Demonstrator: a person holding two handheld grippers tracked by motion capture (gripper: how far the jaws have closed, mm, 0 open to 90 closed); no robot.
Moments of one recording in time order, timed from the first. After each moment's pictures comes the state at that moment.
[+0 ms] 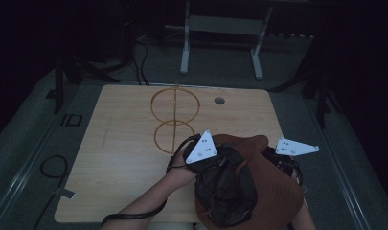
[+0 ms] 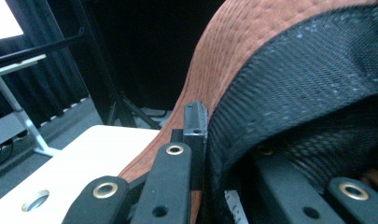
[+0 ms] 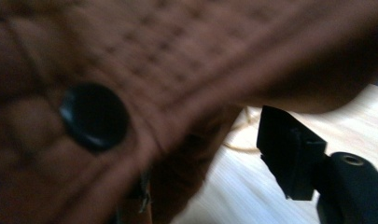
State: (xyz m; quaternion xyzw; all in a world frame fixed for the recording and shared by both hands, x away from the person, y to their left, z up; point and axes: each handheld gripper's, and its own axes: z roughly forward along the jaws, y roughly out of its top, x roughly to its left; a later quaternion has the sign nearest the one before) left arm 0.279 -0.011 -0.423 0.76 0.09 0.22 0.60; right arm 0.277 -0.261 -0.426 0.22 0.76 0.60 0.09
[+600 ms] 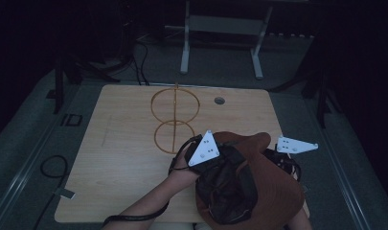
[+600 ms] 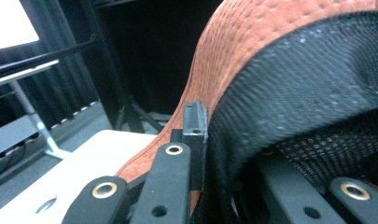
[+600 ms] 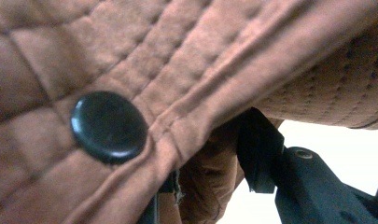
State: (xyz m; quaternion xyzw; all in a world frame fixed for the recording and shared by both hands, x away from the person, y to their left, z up) left arm 0.274 -0.011 -0.417 0.75 0.10 0.23 0.61; right arm 0.279 -0.258 -0.424 0.21 0.75 0.63 0.03
